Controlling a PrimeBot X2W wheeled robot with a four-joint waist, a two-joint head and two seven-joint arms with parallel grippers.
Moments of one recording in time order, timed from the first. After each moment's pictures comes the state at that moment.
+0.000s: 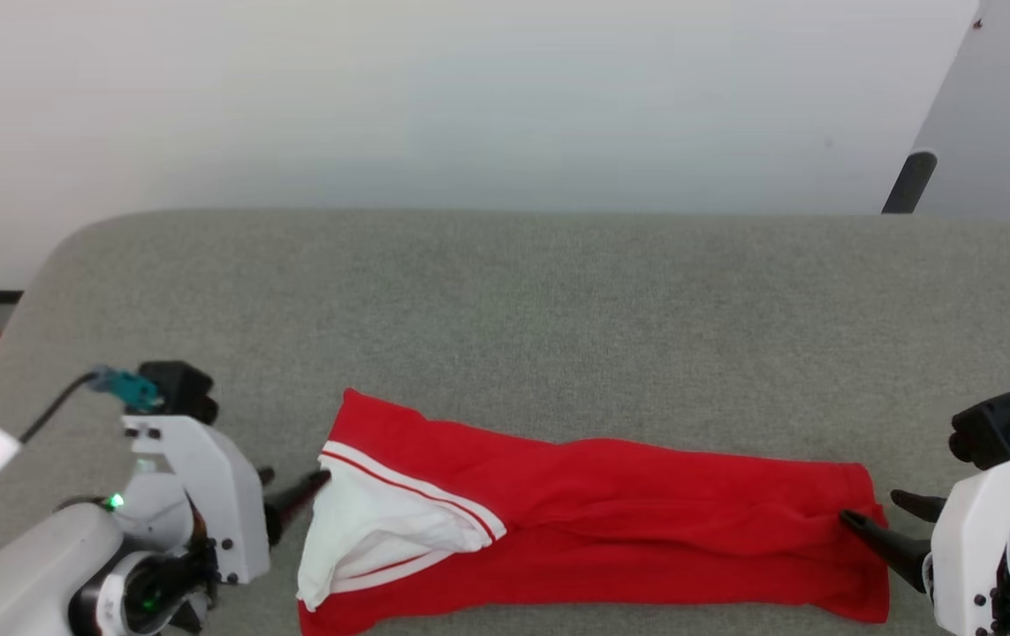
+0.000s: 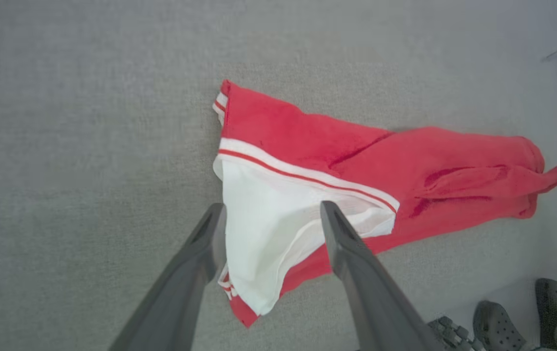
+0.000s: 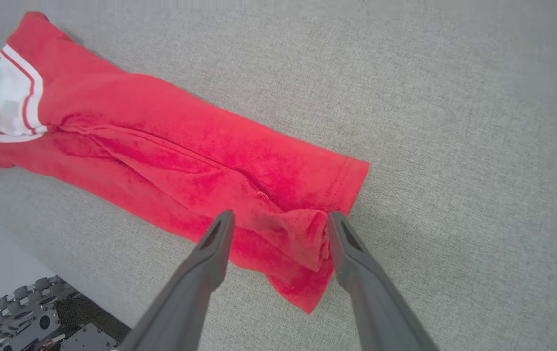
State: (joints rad) left arm -0.56 0.87 -0.91 0.05 -1.38 0.24 0.40; right arm -0.19 -0.59 0.30 0.03 0.77 0.13 0.70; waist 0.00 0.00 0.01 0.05
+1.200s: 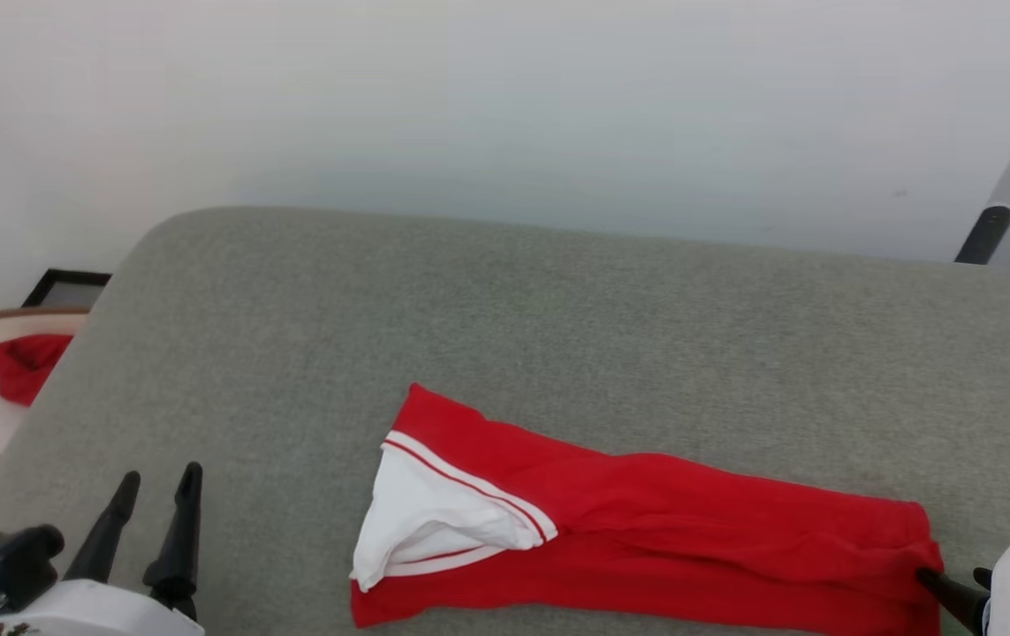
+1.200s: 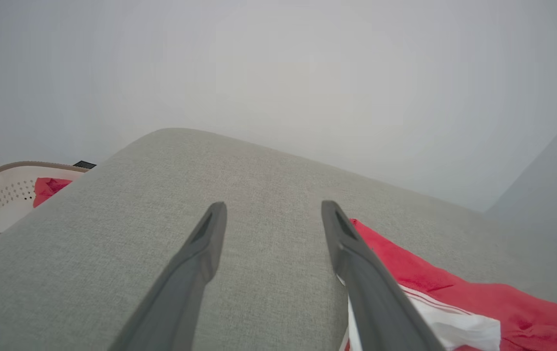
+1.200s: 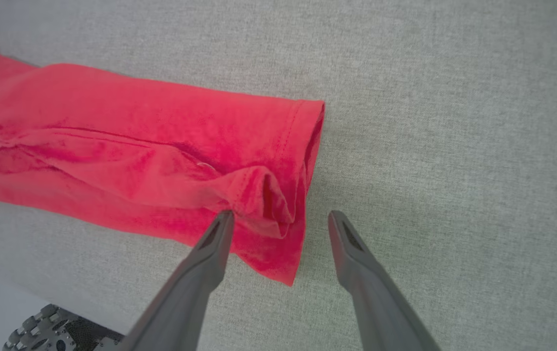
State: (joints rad) left arm -0.02 0.60 -0.28 0.13 -0.91 0.06 -0.26; right arm -0.04 -0.39 -0.06 0.09 0.59 0.13 0.84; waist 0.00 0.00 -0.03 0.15
